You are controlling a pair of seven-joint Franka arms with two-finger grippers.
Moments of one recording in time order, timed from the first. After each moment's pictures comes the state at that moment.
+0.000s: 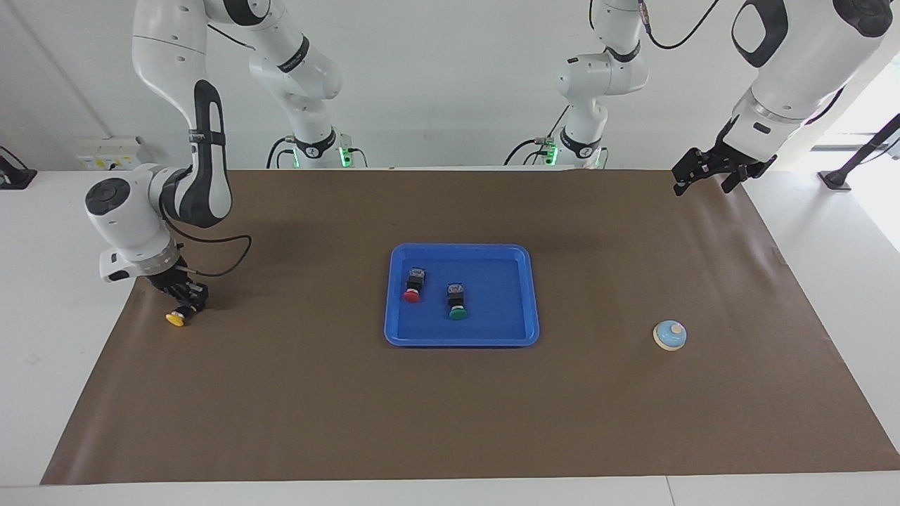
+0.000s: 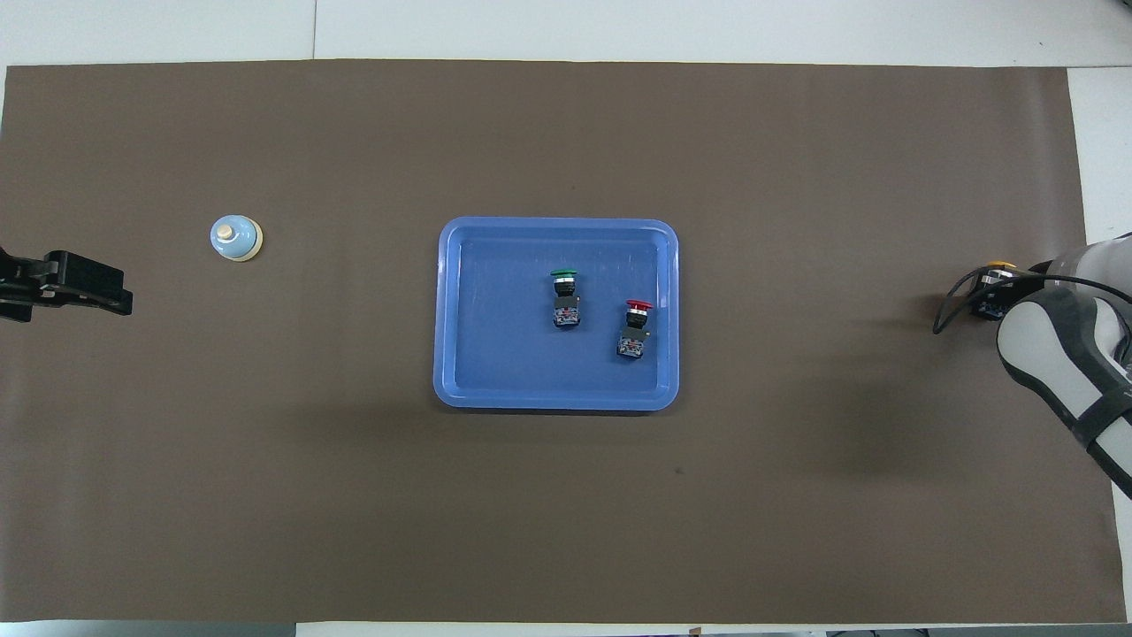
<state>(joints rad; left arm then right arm) 0.03 -0.03 -0.06 -1.64 -0.01 1.52 -0.01 -0.37 0.29 0.05 -2.09 -0.08 2.44 0.09</state>
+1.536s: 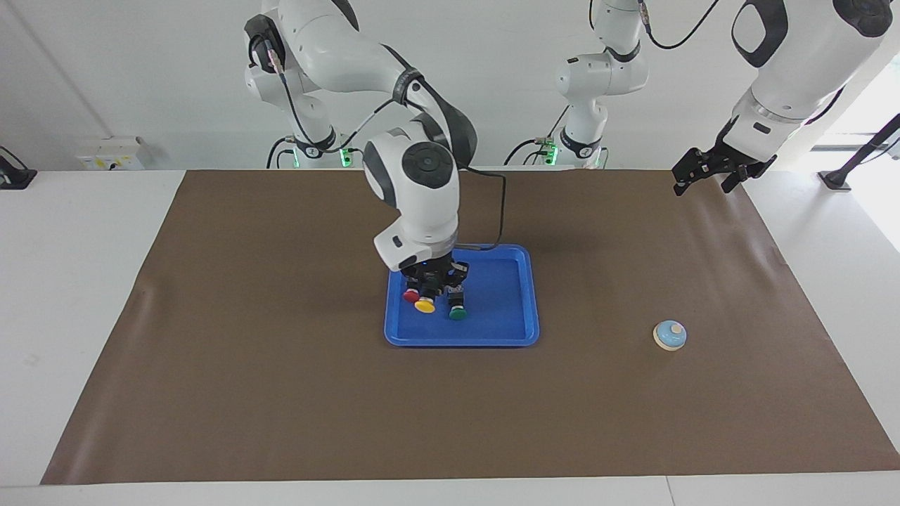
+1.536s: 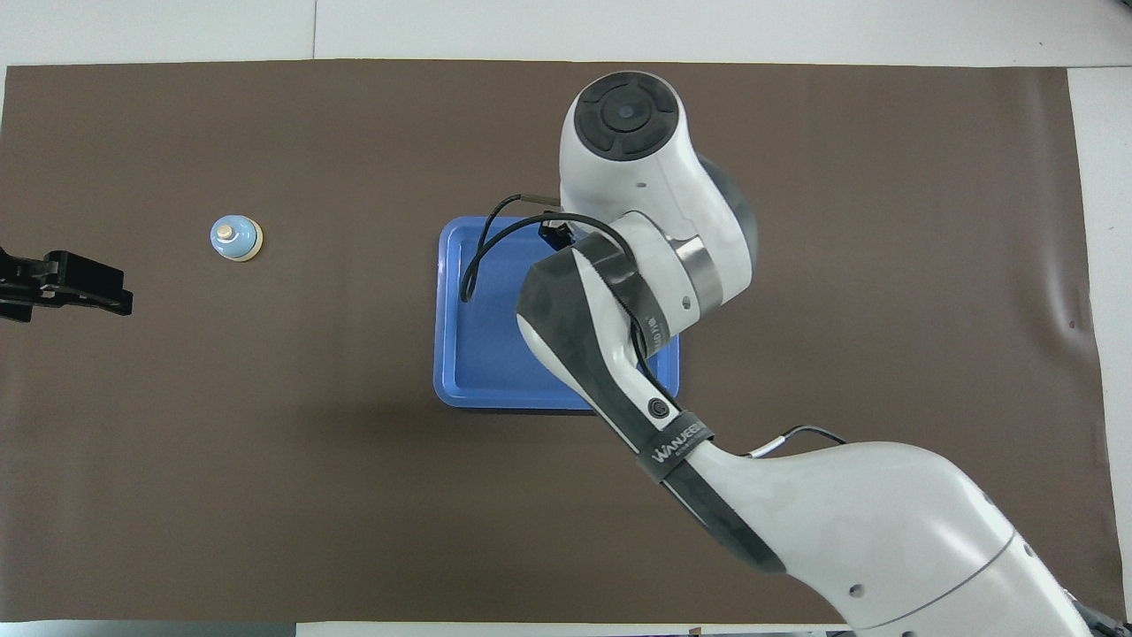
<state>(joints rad) 0.03 -0.03 -0.06 -1.64 -0.01 1.52 -0.01 0.48 0.60 0.09 -1.25 -0.03 1.80 0.81</state>
